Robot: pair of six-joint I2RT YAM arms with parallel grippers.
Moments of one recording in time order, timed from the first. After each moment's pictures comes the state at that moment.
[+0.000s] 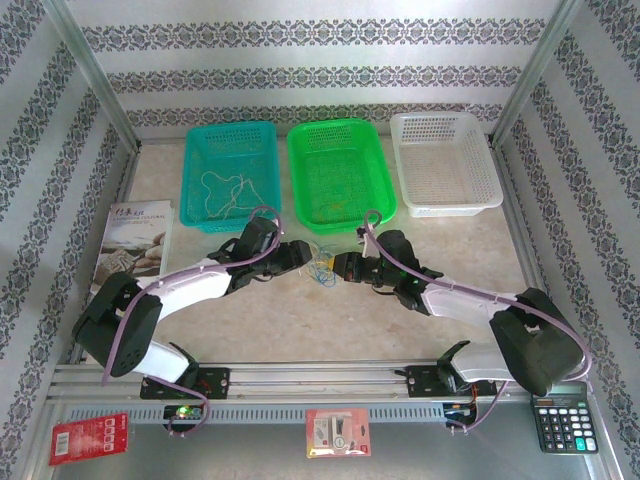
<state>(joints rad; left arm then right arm) -0.57 1.46 0.71 0.04 0.25 -0.93 0.60 1.31 0.47 0.35 -0.46 0.84</state>
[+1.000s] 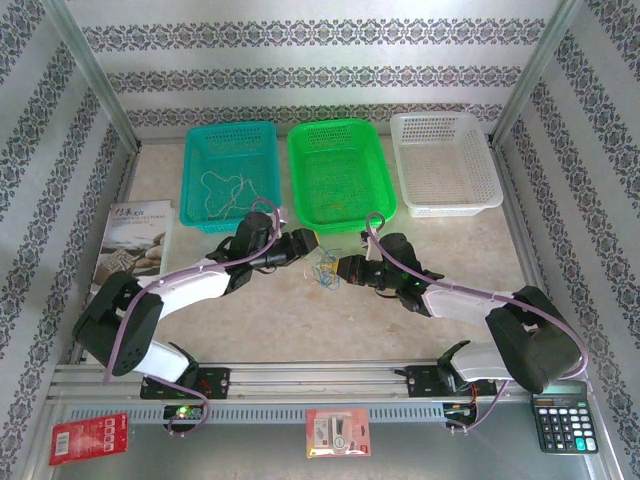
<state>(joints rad) -0.56 1.47 0.69 0.29 0.37 -1.02 0.57 1.33 0.44 0.36 -0.46 0.84</state>
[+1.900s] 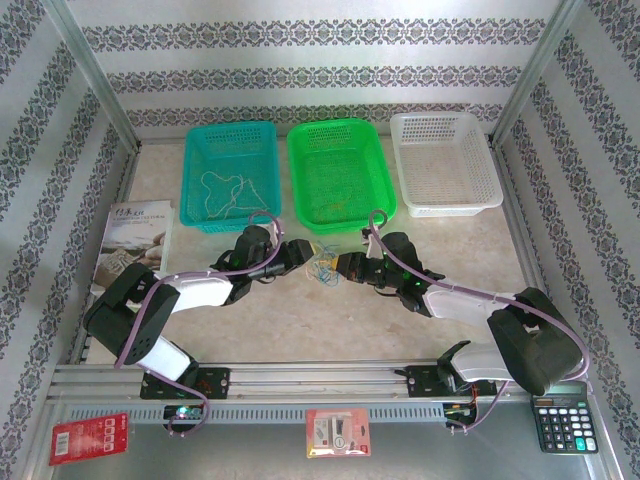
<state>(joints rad) -0.56 1.53 0.56 0.51 0.35 -1.05 0.57 1.32 0.44 0.40 -0.46 0.89</state>
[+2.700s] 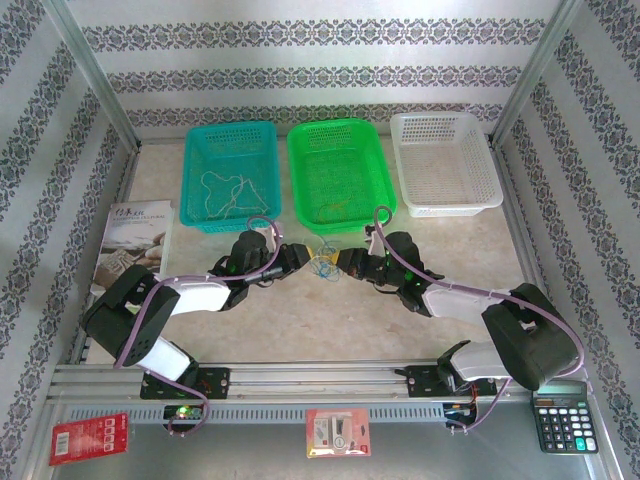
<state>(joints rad) -0.56 1.52 0.50 0.61 0.37 -1.06 0.55 1.35 0.42 0.52 -0.48 0.97</state>
